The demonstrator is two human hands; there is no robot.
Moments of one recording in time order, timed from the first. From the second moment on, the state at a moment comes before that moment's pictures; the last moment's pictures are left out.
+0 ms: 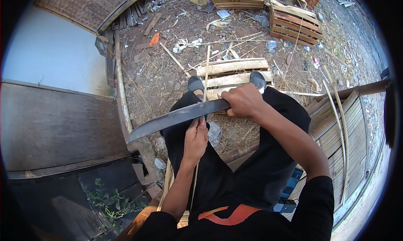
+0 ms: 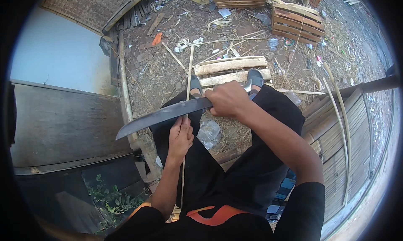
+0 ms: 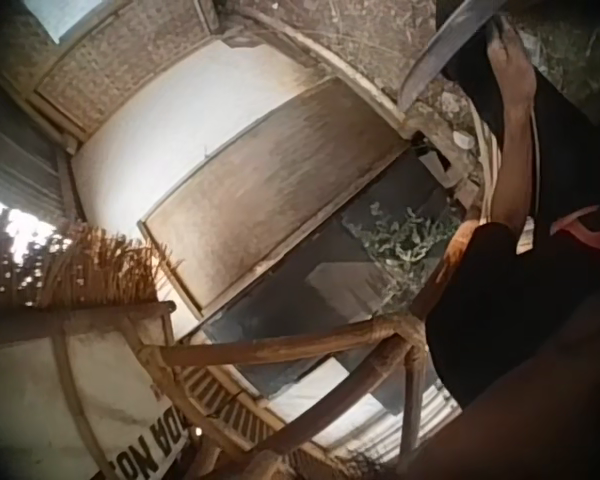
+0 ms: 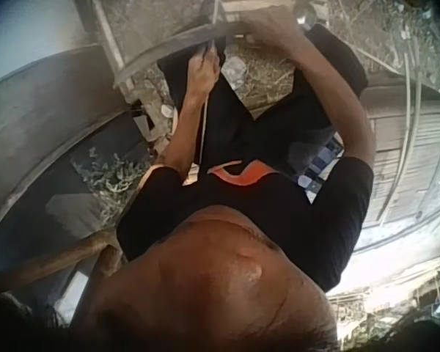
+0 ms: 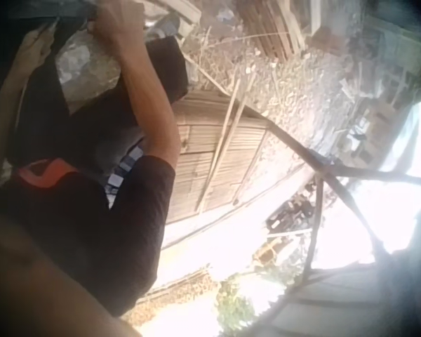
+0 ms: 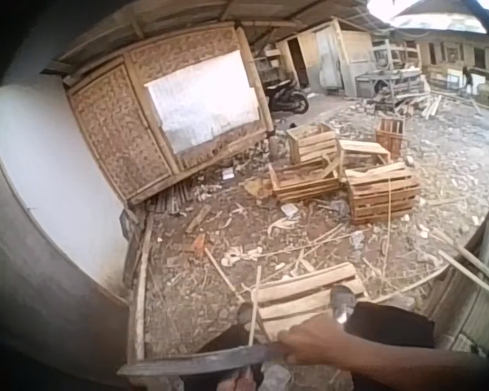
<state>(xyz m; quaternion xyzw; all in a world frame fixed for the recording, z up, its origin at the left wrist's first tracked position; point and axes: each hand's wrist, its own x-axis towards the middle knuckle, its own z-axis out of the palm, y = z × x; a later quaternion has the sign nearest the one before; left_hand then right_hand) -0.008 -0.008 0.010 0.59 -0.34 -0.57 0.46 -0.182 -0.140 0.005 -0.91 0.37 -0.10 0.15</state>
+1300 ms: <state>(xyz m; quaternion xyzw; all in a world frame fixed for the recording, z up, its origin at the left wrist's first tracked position) -0.006 -0.006 -0.007 0.62 -0.41 -0.50 0.44 -0.190 -0.181 -0.012 -0.91 0.39 -0.12 0.10</state>
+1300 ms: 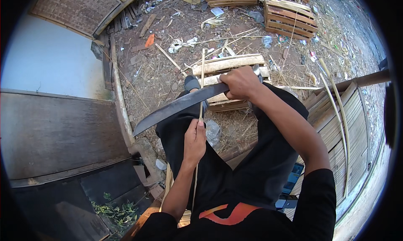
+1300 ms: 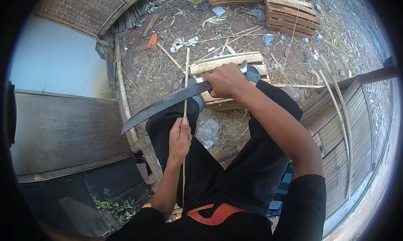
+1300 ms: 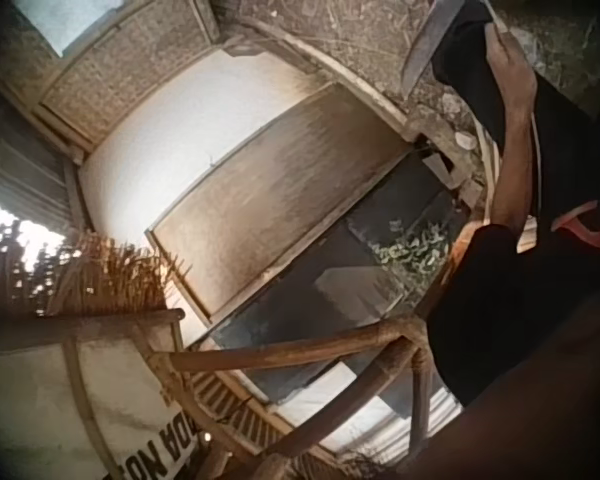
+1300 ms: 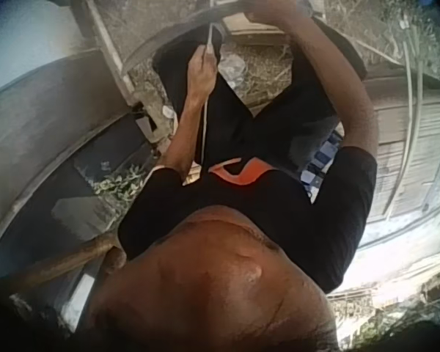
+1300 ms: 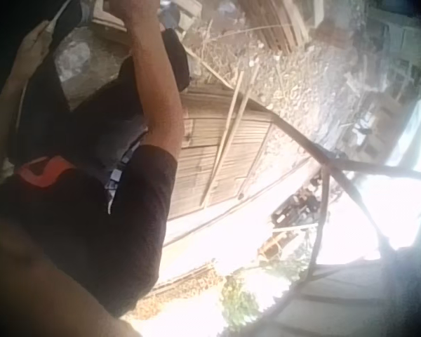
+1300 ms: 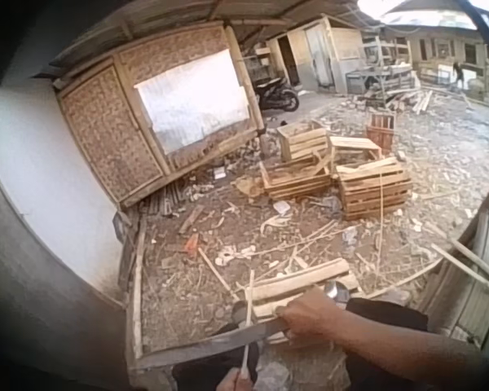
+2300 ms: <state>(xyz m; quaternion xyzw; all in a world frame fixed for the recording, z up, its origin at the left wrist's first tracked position) -0.010 -0.008 -0.011 0.68 -0.44 -0.43 0.41 -0.168 -0.150 -0.002 -0.89 0.41 -0.09 0.15</state>
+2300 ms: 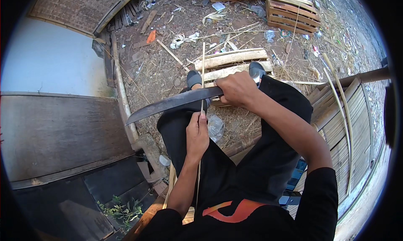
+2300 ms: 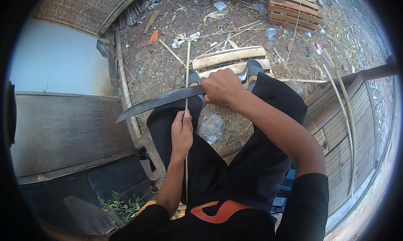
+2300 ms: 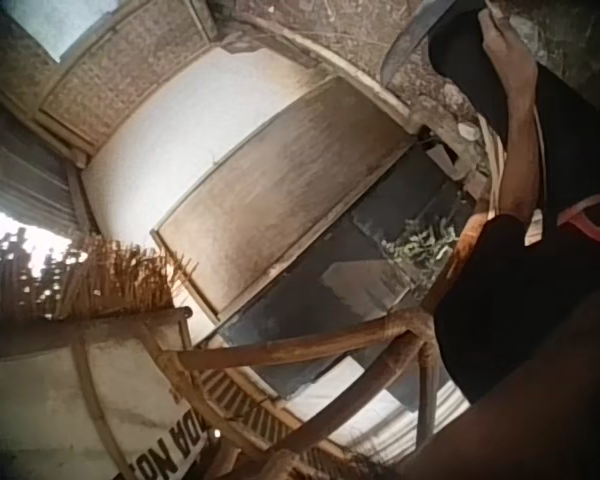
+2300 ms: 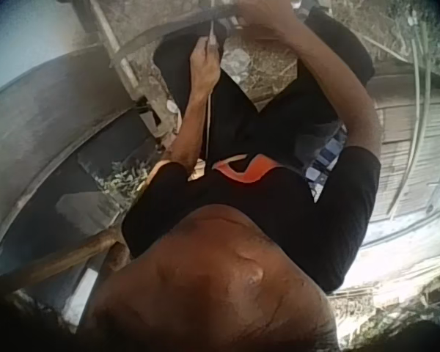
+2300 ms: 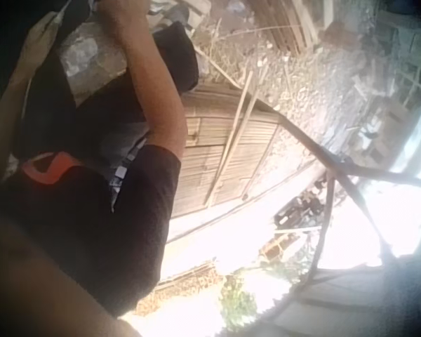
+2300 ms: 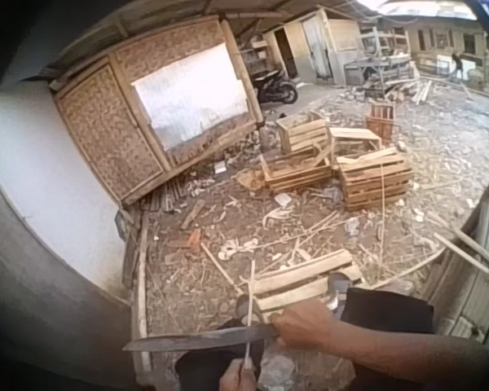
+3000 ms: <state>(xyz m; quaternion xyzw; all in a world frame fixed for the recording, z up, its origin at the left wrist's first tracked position) -0.011 -0.006 -0.024 0.69 -0.49 -0.38 0.37 -0.184 -0.139 -0.007 -0.91 0.38 -0.04 0.14</state>
